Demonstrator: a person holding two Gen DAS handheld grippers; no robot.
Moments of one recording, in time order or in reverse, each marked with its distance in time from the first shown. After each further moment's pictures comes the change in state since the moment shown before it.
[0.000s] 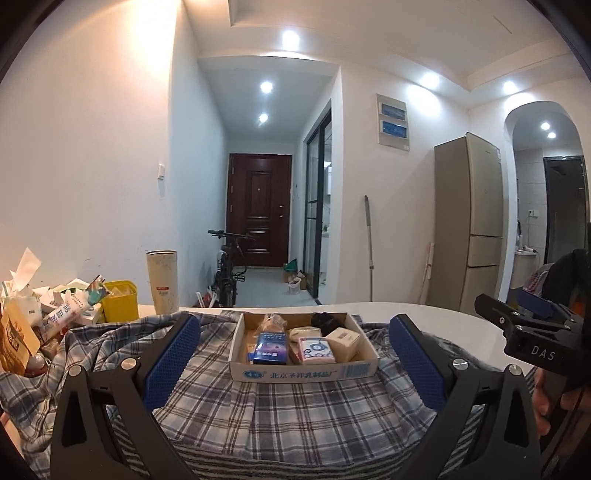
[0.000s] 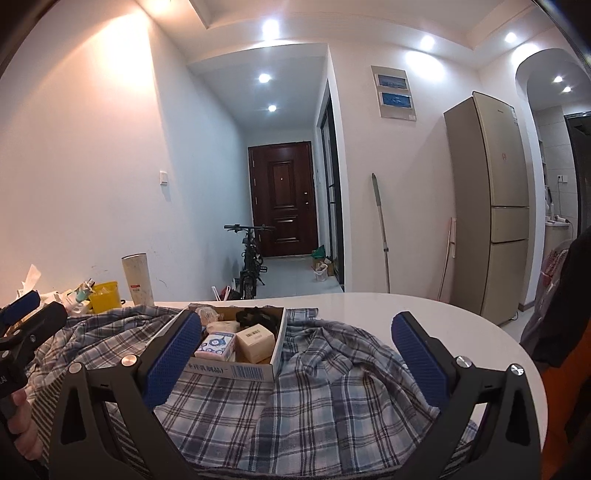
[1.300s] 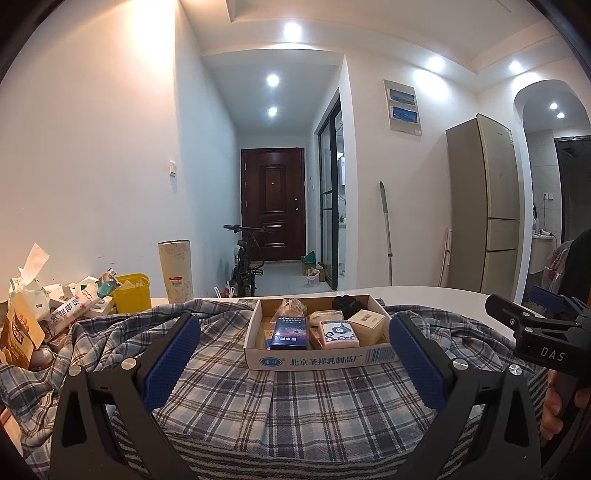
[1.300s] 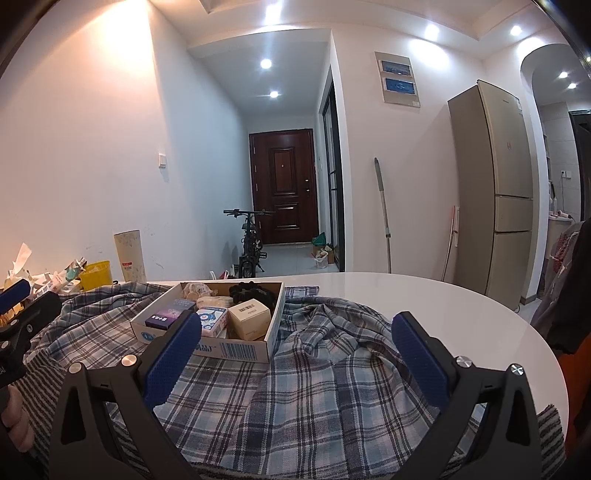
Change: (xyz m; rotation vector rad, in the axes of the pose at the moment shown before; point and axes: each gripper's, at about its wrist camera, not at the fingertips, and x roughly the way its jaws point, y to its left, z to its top) left arm 0.022 -0.003 -0.028 0.037 0.025 0.066; right arm 0.023 -0.001 -0.026 -0.006 0.050 0.006
